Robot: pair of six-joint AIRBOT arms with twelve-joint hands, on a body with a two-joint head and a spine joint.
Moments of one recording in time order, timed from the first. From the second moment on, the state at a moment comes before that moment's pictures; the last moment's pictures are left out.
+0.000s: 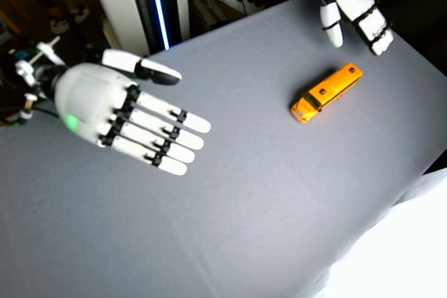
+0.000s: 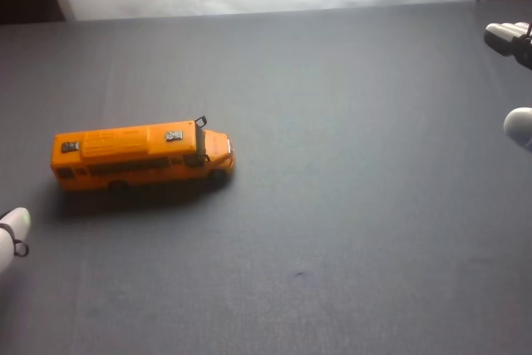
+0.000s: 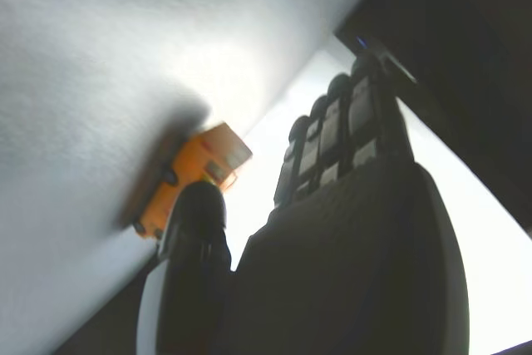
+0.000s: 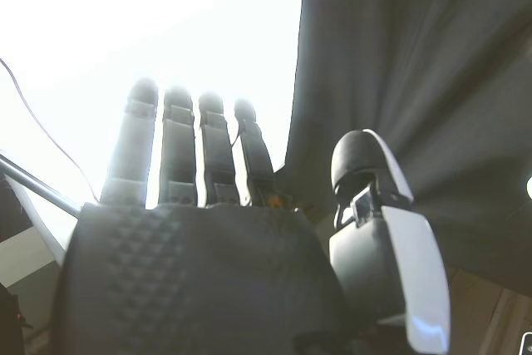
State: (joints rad) left arm 1.31 -0.81 0.90 -0.97 -1.25 1.33; right arm -1.26 -0.94 1.09 0.27 1.33 -0.56
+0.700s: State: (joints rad) left arm 1.20 -0.85 0.96 -0.89 -1.06 1.44; right arm -1.26 -0.95 1.09 0.26 1.32 -0.56
